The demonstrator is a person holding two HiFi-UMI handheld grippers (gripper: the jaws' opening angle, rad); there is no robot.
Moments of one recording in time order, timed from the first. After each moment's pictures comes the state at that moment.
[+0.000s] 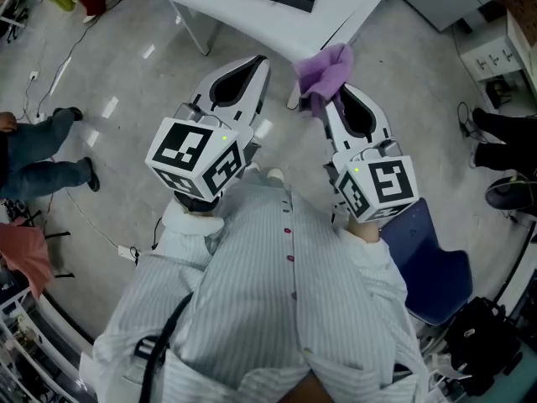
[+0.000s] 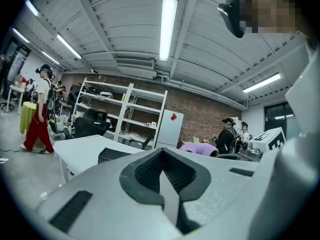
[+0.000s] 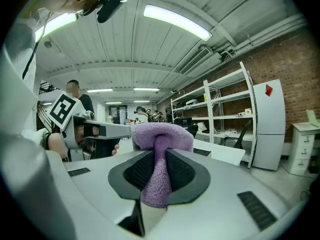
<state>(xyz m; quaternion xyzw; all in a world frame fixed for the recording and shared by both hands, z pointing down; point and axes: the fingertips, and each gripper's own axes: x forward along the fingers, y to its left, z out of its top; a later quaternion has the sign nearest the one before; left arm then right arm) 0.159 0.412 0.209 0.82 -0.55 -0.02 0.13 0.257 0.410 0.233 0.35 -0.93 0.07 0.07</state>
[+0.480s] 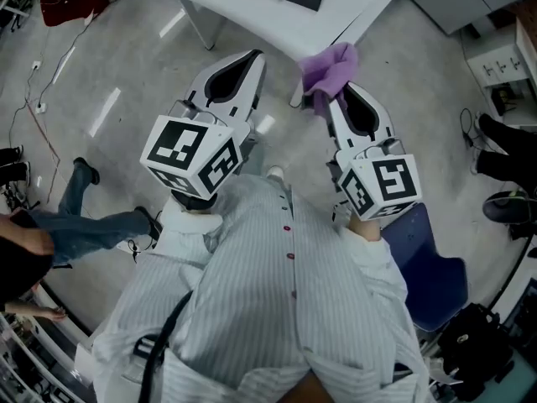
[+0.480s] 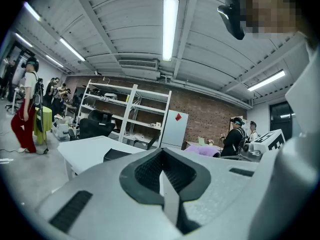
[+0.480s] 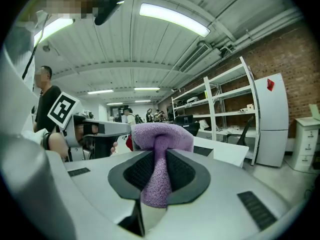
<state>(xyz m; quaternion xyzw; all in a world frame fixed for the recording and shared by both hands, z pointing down) 0.145 0.397 0.217 0.81 -0.57 -0.02 0.13 0.254 0.390 0.248 0.34 -0.93 0.08 0.07</state>
